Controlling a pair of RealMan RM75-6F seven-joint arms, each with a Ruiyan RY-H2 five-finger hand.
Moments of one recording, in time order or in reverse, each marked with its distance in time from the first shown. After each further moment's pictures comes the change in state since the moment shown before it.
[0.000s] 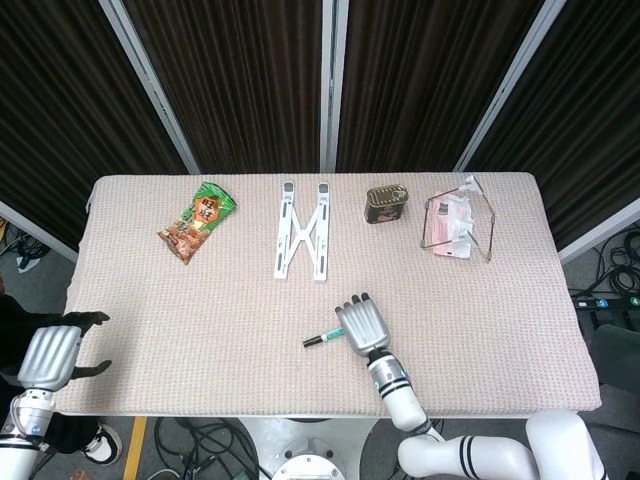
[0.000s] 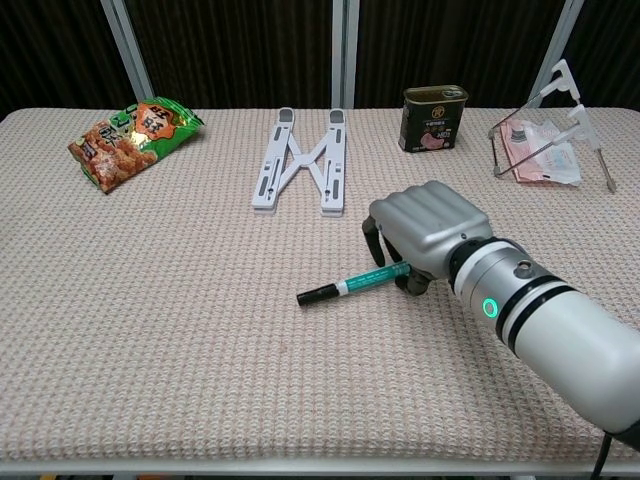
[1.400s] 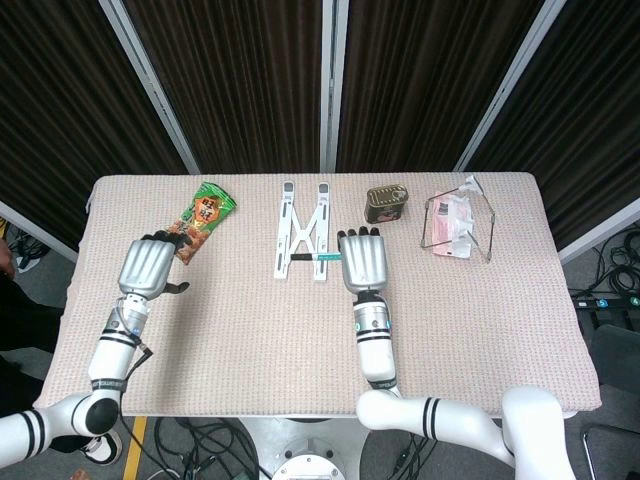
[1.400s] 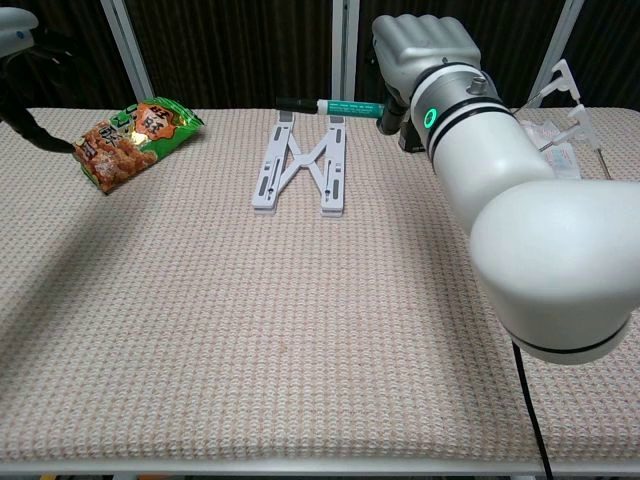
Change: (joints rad) left arm -0.447 -0.194 -0.277 -0.043 -0.435 -0.229 0.483; right arm 0.235 -0.101 0.374 0.083 0.163 0.186 -0.079
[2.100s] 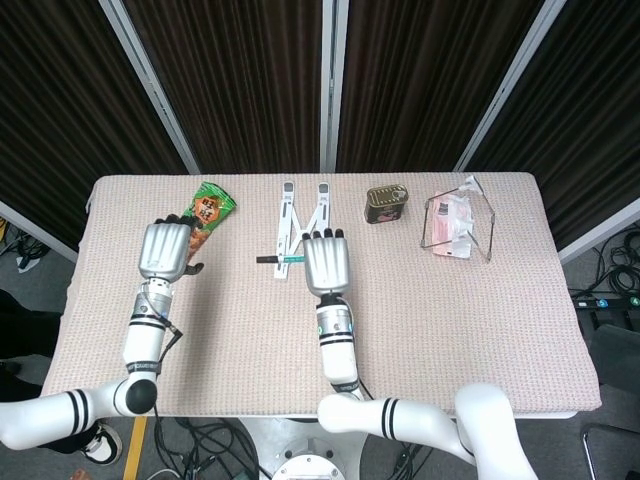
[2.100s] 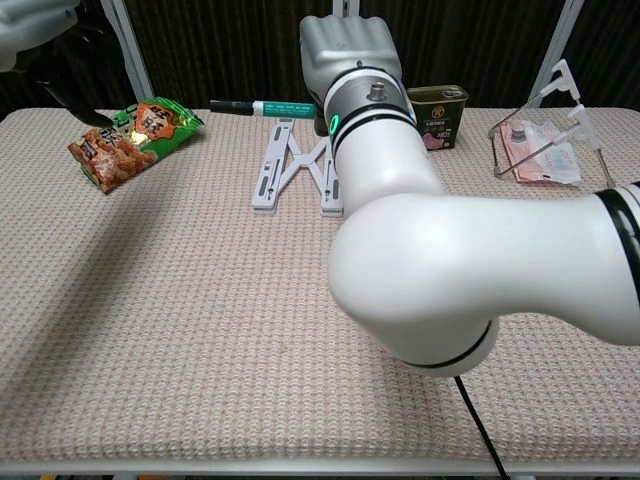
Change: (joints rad) left arm -0.119 -0.132 -0.034 0.067 -0.144 0.116 0.144; right arm 0.170 -0.152 0.054 0.156 0.022 0.031 -0.023
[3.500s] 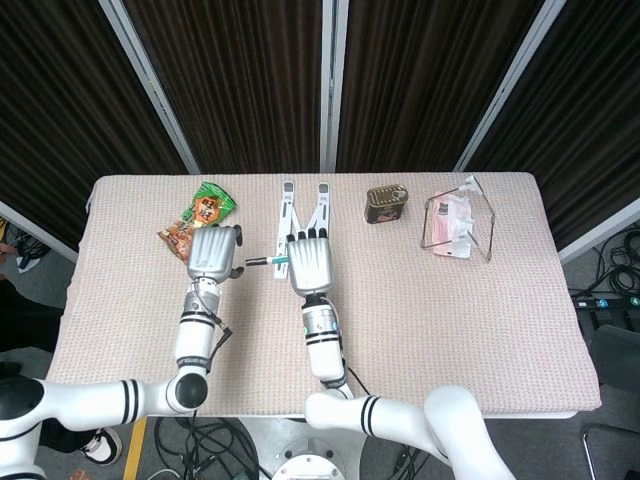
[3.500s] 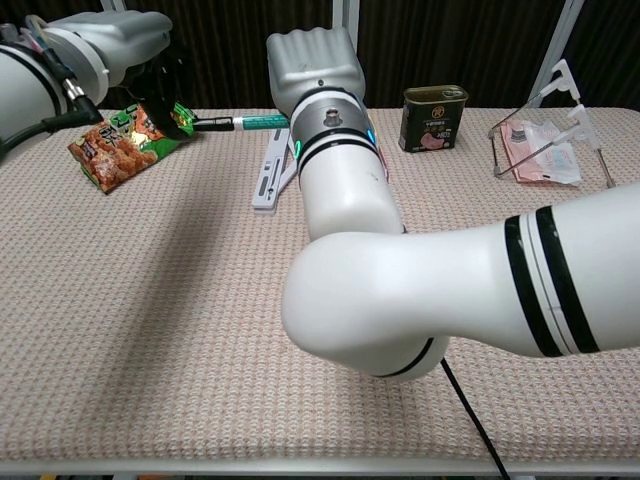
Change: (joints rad) left arm -0.168 -0.157 -0.083 -0.025 -0.261 0.059 0.227; right arm 0.131 -0.090 -0.037 0.253 0.012 -0.036 0.073
